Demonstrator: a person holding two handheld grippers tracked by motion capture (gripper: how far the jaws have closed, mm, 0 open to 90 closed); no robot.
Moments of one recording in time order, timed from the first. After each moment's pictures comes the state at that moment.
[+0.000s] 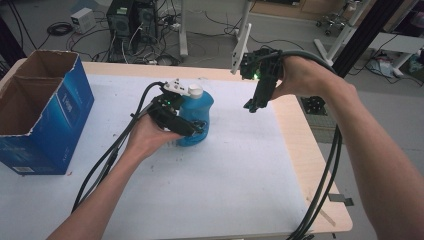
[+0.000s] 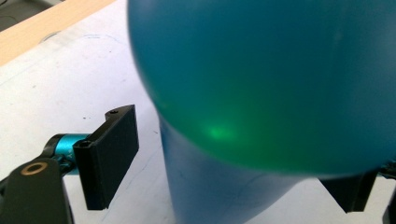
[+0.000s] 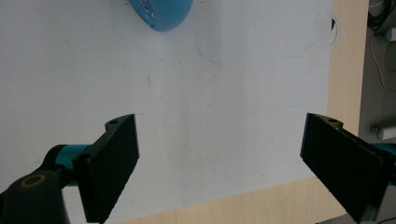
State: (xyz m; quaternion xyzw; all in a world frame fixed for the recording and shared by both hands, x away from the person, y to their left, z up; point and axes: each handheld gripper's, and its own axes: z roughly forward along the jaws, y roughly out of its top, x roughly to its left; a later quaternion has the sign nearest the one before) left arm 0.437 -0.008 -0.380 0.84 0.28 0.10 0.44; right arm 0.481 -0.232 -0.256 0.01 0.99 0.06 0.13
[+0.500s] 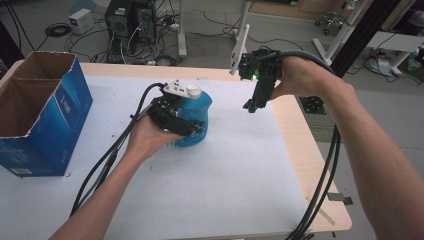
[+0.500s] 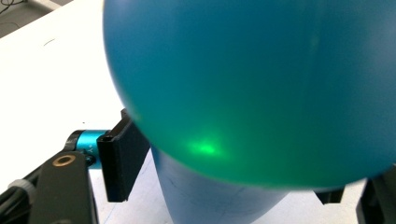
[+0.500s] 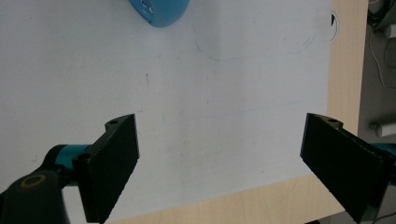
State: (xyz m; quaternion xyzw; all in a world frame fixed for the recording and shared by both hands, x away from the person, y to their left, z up) left arm 0.436 -0.010 -0.380 0.84 0.28 0.11 0.44; right arm 0.481 -0.233 -0.257 0.01 0.99 0.06 0.13
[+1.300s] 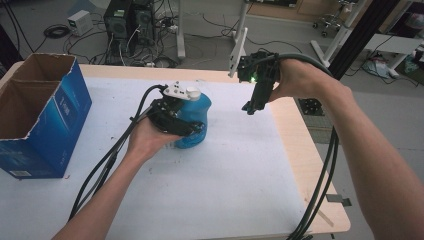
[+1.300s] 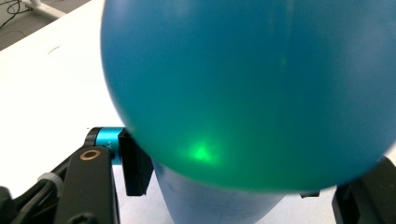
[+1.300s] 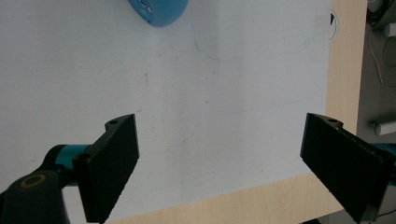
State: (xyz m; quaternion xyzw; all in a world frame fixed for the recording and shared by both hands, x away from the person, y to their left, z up) left arm 0.435 -0.011 -0.379 0.84 0.27 0.12 0.45; right arm 0.481 -0.232 -0.257 0.01 0.99 0.06 0.13
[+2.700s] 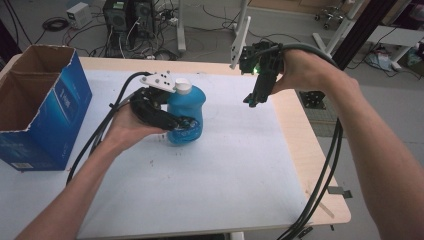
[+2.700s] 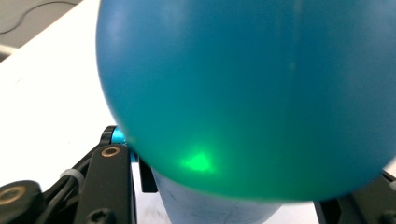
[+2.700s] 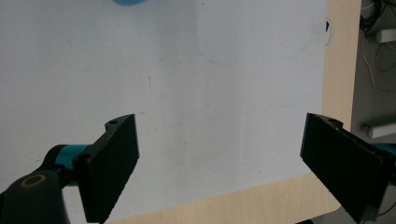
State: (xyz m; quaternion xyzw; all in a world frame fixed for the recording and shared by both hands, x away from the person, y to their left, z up) left arm 0.416 0.032 -0.353 0.87 0.14 0.07 0.47; right arm 0.471 -0.229 -0.251 0.00 0.99 0.06 0.14
